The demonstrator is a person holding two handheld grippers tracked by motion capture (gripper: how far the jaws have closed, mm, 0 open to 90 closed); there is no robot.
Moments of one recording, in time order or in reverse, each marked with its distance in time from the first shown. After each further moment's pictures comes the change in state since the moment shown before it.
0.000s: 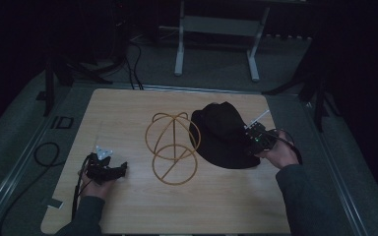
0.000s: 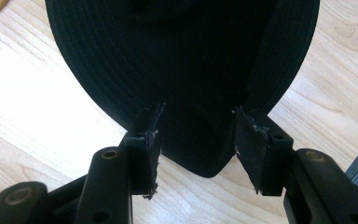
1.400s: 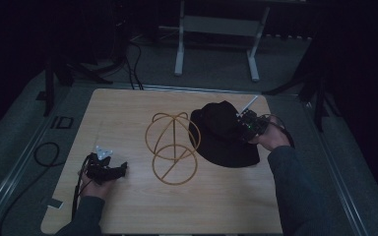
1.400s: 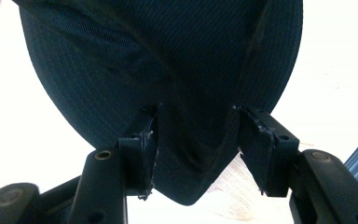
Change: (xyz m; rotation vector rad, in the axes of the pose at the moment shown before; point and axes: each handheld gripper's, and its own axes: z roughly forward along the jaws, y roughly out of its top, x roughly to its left) left arm 0.000 0.000 0.000 0.000 0.000 0.000; right arm -0.015 0.049 0.008 0.071 -0.014 -0.030
